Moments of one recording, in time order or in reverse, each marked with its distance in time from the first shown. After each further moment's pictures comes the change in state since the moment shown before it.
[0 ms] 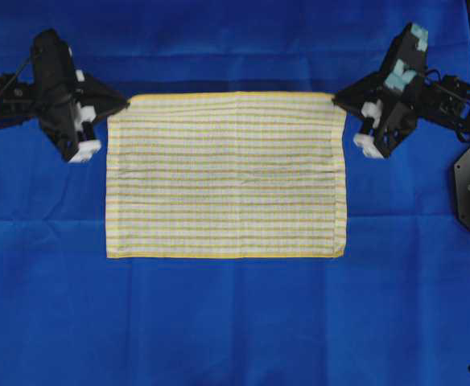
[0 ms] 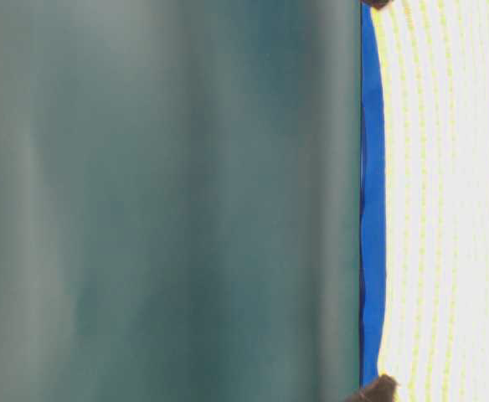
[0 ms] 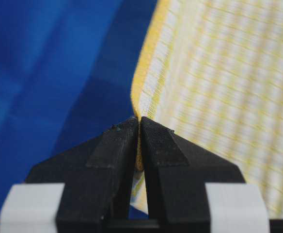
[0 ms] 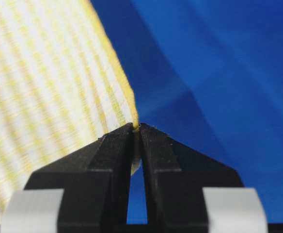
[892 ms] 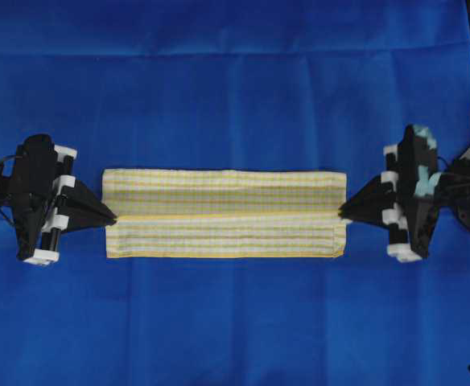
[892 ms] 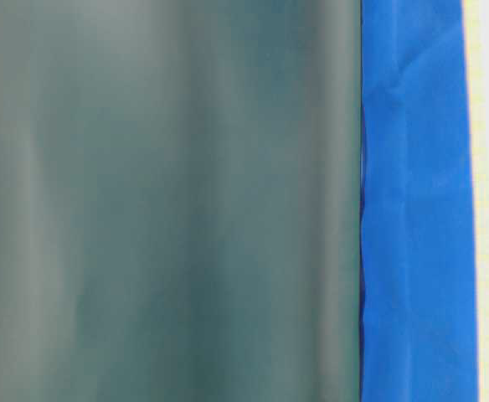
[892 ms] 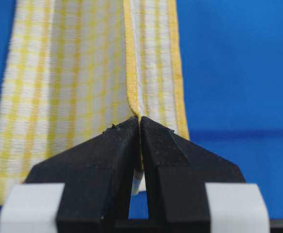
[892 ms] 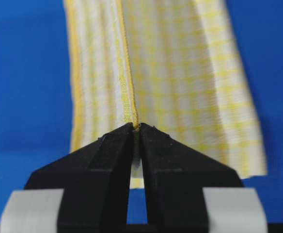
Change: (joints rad) left arm -0.506 -0.075 0.064 -0.006 0.000 -0.202; right arm 0.621 -0.094 0.074 0.319 -0.009 0.005
